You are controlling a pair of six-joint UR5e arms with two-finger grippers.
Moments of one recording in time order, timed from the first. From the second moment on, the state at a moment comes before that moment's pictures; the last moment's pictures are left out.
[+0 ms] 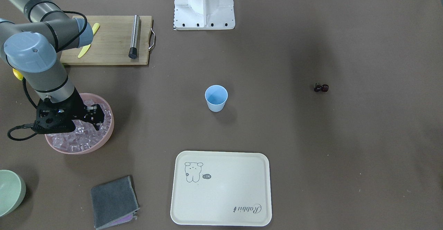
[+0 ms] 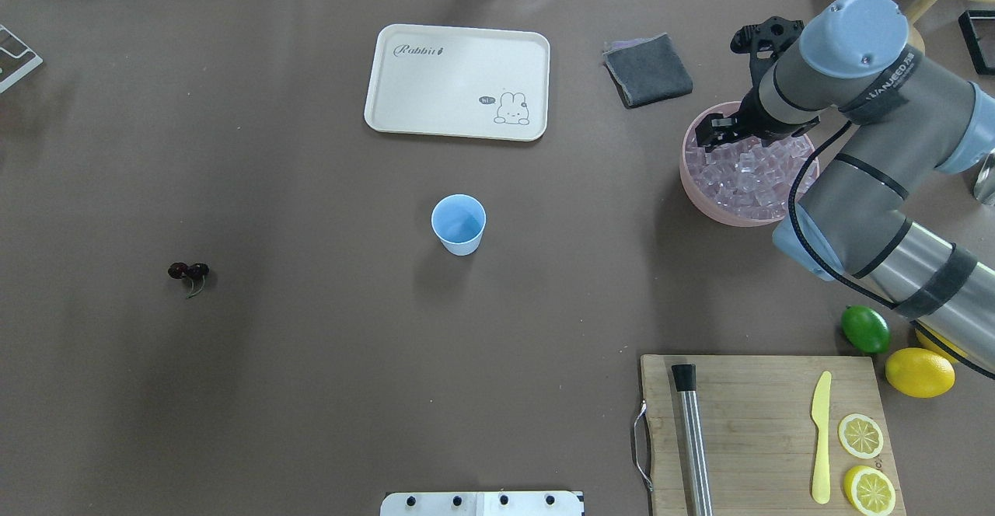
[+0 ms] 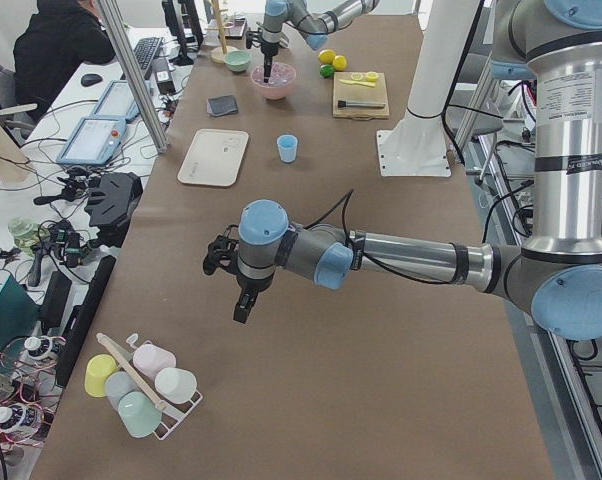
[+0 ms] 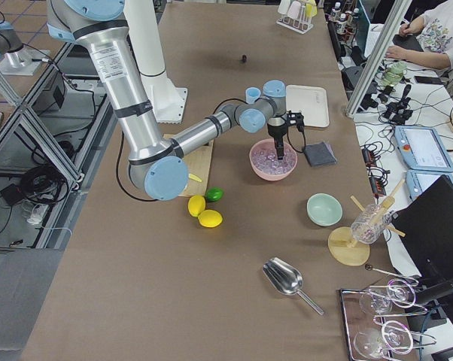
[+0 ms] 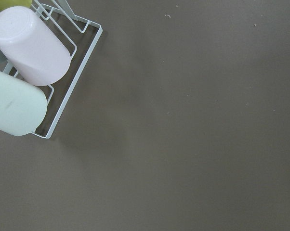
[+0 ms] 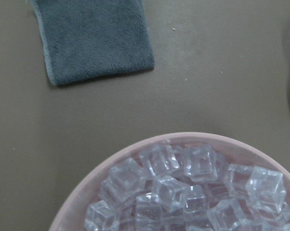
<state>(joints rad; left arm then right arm) -1.49 -1.50 -1.74 -1.84 -2.32 -0.06 0.88 -1.19 1.64 -1.39 1.93 0.81</state>
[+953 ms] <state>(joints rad) -1.49 -1.50 -1.73 -1.85 -2.32 -0.06 0.86 -1.22 1.64 -1.38 1.90 0.78</state>
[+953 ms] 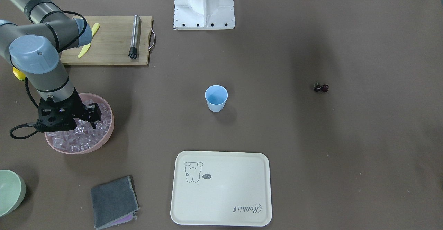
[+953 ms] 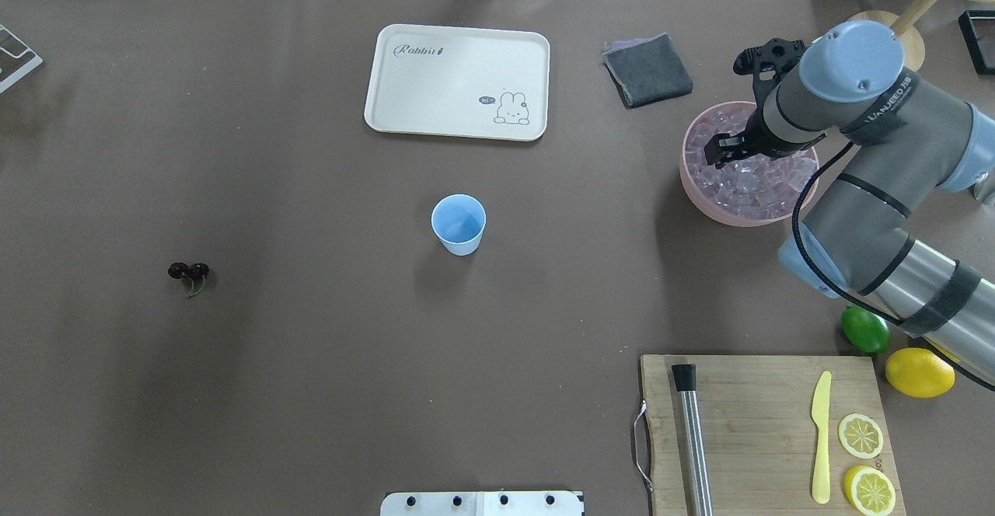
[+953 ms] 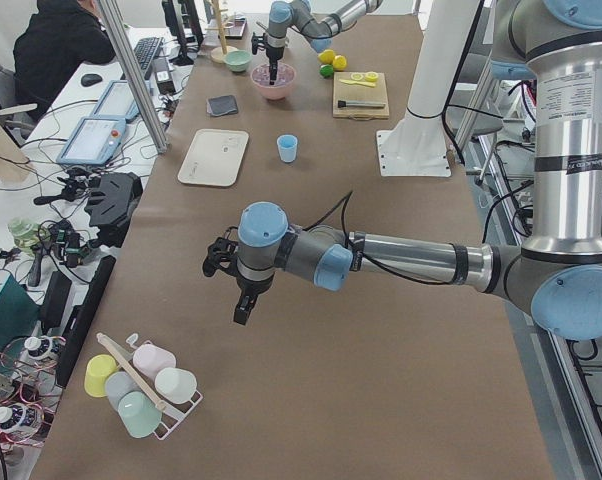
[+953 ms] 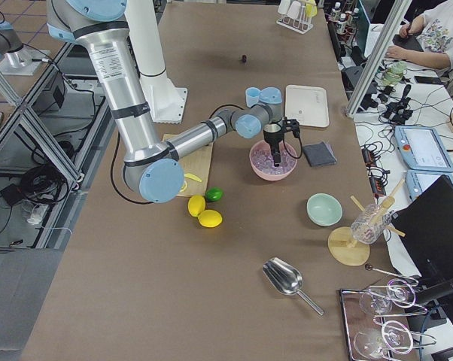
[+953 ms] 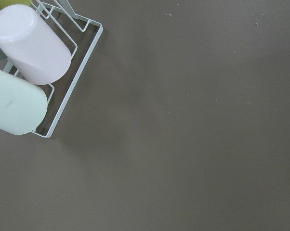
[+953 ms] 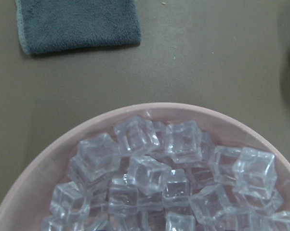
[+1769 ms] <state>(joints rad) -1.49 -1.50 -1.73 -1.85 -2.32 -0.06 0.85 -1.22 1.64 -1.38 1.90 0.78</state>
